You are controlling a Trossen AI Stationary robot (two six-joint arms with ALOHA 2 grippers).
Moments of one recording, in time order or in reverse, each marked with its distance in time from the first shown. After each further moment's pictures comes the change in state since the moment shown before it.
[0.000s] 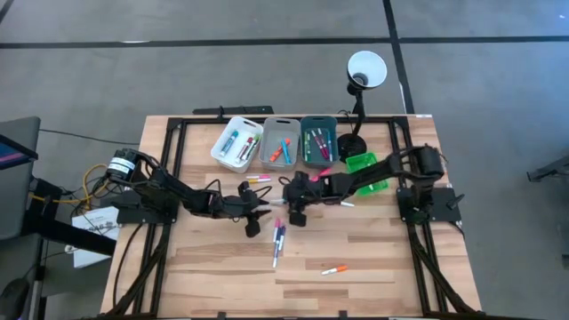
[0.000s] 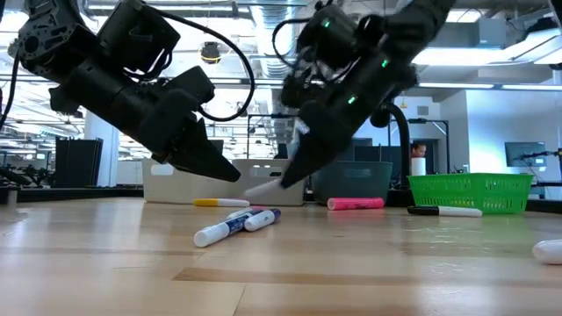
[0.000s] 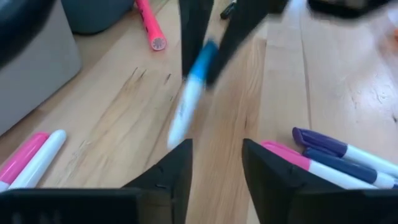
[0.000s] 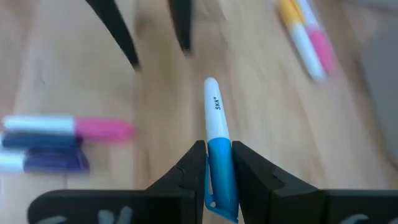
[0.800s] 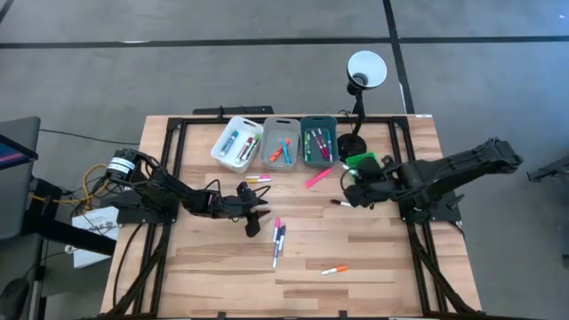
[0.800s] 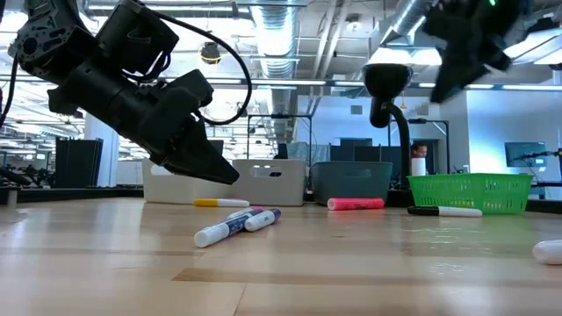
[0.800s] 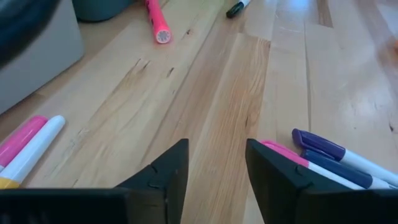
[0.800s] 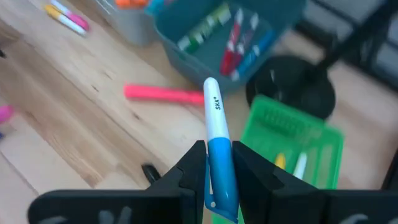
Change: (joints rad) left arm 0.000 0.000 -0.009 0.004 0.001 -0.074; right arm 0.208 -0.756 -0.128 -1.036 0.534 0.920
